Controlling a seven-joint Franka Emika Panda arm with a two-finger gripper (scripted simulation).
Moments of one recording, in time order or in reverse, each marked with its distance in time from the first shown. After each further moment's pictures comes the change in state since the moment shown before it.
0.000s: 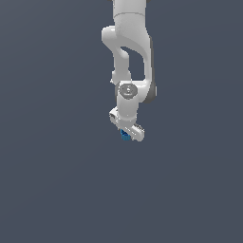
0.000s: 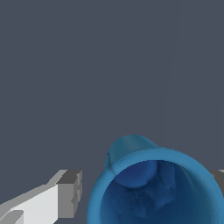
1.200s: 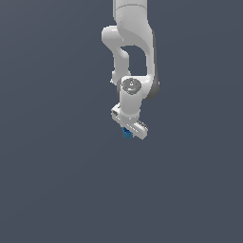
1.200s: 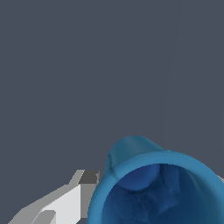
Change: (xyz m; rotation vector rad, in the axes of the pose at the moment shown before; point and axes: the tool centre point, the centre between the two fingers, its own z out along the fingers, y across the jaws) arm -0.008 -0.007 -0.020 0.001 0.000 0.000
